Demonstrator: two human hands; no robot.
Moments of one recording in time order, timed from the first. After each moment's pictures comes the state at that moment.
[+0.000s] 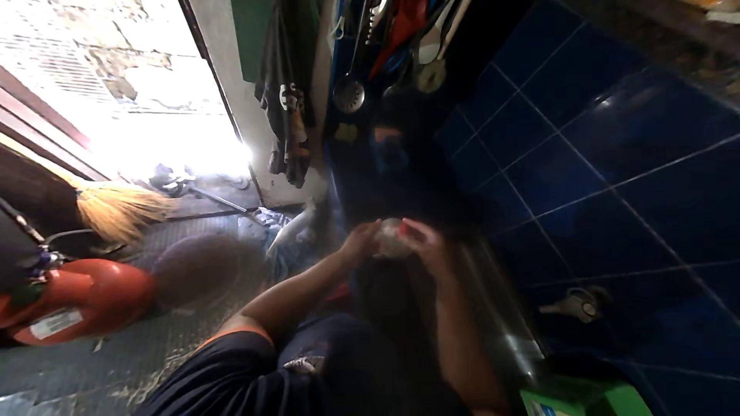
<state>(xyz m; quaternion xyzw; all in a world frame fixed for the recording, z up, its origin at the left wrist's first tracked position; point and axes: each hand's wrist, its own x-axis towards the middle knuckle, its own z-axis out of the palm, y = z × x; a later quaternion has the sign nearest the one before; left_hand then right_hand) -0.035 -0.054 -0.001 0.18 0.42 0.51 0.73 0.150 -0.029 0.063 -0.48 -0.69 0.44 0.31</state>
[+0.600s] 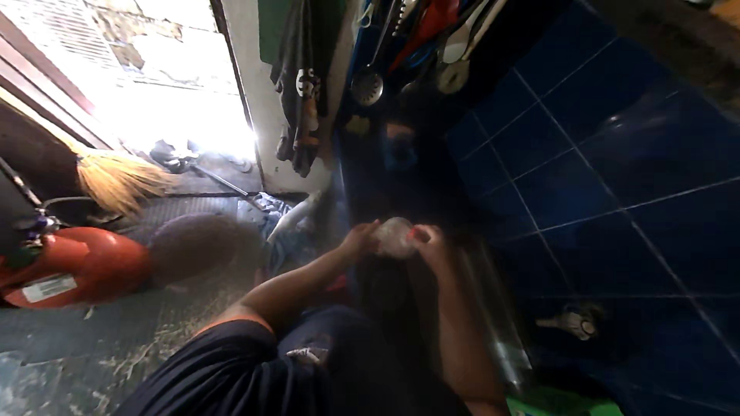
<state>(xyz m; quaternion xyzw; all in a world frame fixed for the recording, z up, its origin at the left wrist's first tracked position) -0.045 -0.055 -0.034 0.14 0.42 0.52 0.73 0.162 0.004 0.030 -0.60 -0.73 0.29 0.16</state>
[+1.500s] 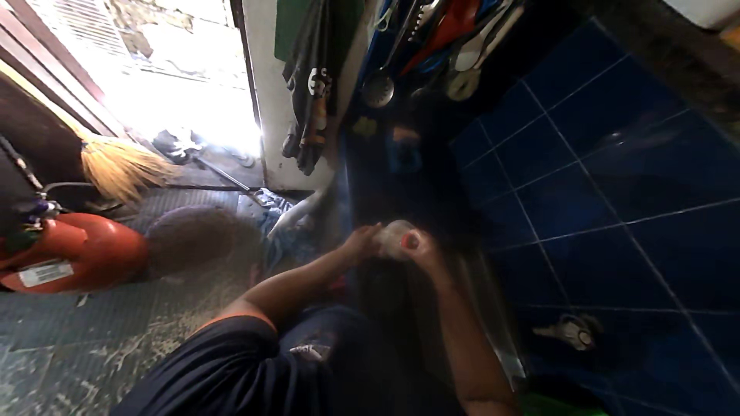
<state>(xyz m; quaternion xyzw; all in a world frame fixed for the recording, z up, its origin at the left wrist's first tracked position) -0.048 -0.059 -0.039 0.12 0.40 0.52 0.75 0.146 0.004 0.028 -0.54 -0.80 0.26 0.03</state>
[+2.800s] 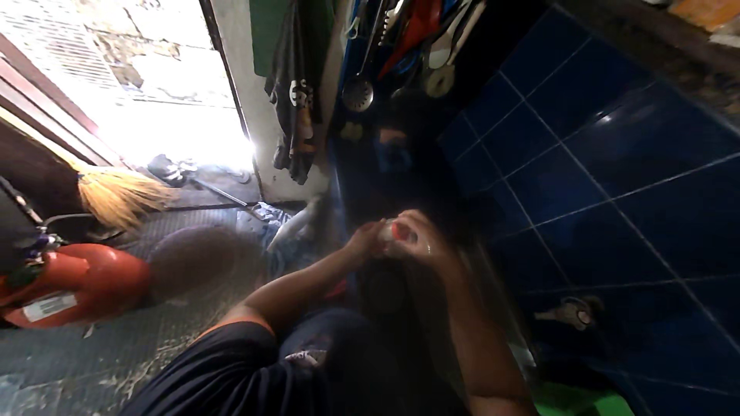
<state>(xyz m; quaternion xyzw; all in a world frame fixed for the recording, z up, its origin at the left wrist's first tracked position) -0.031 -0.055 -0.001 0.17 0.40 0.52 0.74 0.139 -0.013 0.095 -0.36 -0.89 0.24 0.13</state>
